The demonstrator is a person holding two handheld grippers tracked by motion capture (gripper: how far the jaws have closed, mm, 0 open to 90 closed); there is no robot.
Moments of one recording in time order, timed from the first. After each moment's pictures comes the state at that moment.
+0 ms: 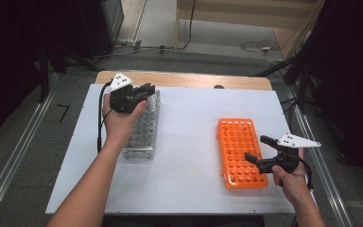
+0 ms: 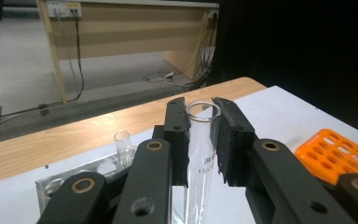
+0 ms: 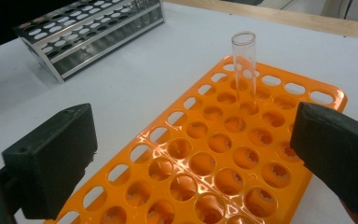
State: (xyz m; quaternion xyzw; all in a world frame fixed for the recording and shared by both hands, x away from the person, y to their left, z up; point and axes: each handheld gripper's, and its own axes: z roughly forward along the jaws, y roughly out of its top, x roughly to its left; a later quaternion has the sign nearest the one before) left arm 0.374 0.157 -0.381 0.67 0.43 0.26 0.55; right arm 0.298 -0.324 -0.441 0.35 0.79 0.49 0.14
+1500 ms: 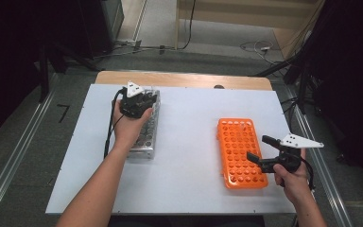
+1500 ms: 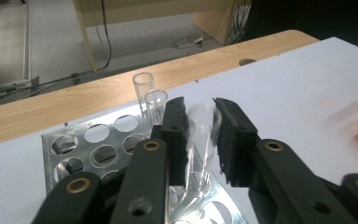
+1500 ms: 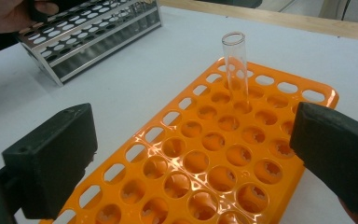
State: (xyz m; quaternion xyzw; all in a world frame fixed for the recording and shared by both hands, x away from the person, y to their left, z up) left arm 0.393 0.142 -0.428 0.70 0.46 0.28 0.47; right arm 0.298 -0.329 -0.442 0.35 0.78 0.50 0.14
